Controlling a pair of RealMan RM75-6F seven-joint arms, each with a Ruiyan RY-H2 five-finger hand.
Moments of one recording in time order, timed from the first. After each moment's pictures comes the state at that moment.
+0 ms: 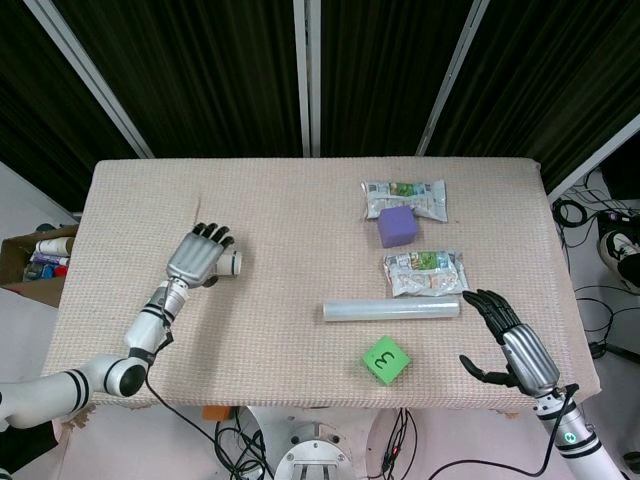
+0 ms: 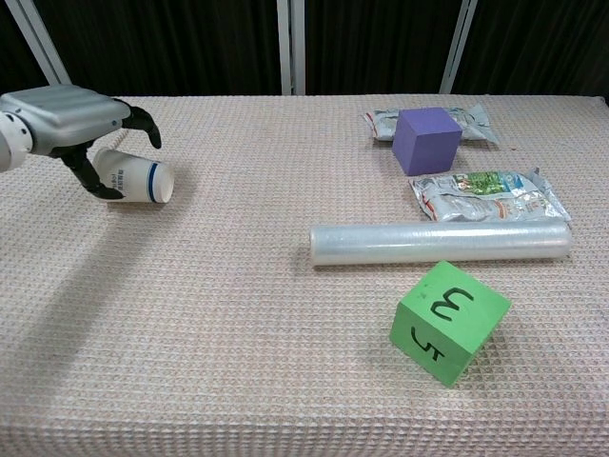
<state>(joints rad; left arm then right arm) -0.75 -1.52 -0.16 -1.35 1.03 0.88 0.60 0.22 -1.21 -0.10 -1.58 -1.79 1.52 0.45</state>
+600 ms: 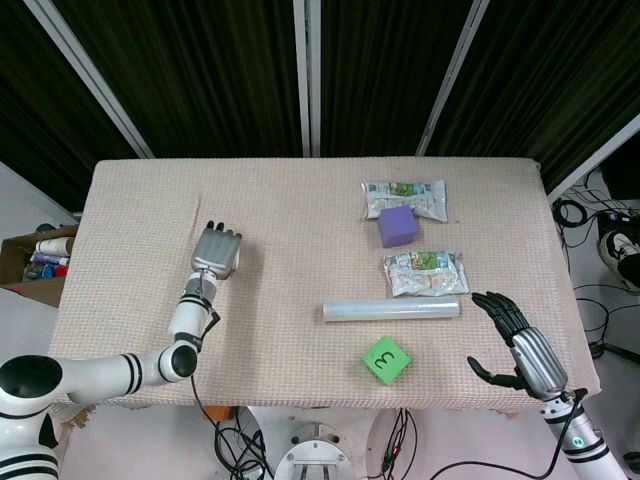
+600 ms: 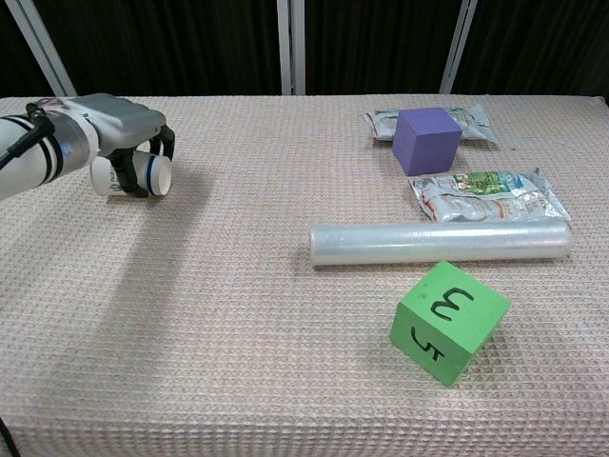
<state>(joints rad) -0.92 -1.66 -0.19 -1.32 0.54 0.97 0.94 0.19 -1.20 -0.11 -1.55 -1.79 1.55 0.49</state>
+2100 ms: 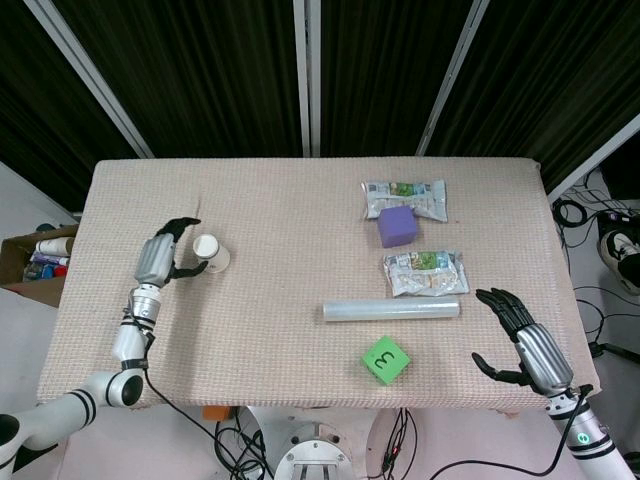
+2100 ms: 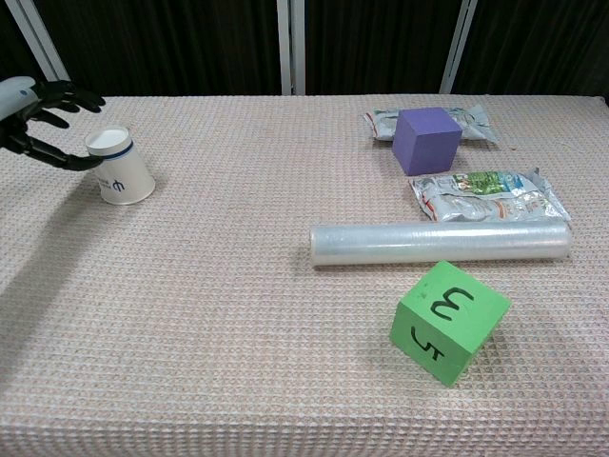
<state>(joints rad) -0.54 -1.63 -0.25 -1.12 1.20 1.05 -0.25 0.20 -1.16 -0.09 -1.57 -1.75 1.49 0.49</state>
